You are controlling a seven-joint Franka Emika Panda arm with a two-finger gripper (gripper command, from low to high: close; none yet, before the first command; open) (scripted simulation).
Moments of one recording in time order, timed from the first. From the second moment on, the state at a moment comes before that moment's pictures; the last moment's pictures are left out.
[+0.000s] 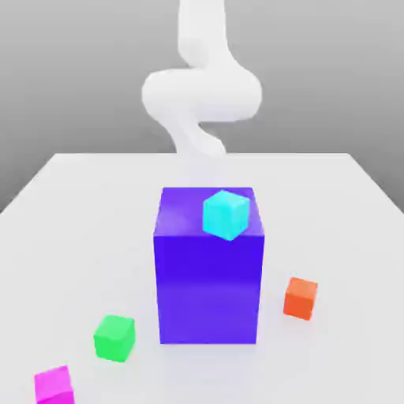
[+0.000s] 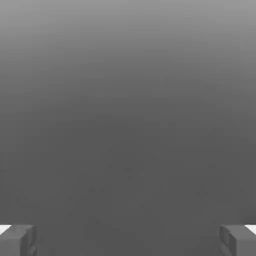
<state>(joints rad) -0.04 -0.71 0.01 -2.30 0.00 2.33 0.86</state>
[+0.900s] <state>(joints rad) -0.31 0.28 -0.06 -2.27 0.02 2.61 1.46</state>
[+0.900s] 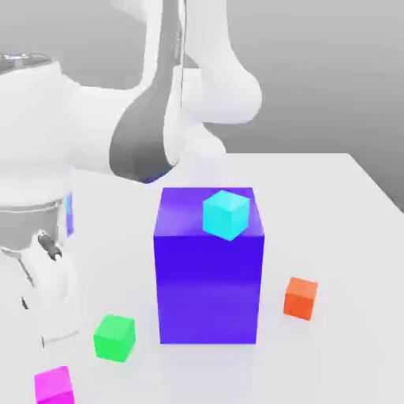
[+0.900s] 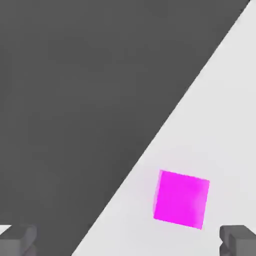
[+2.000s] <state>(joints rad) -0.28 0.07 -0.07 -2.67 0.01 2.75 1.82</state>
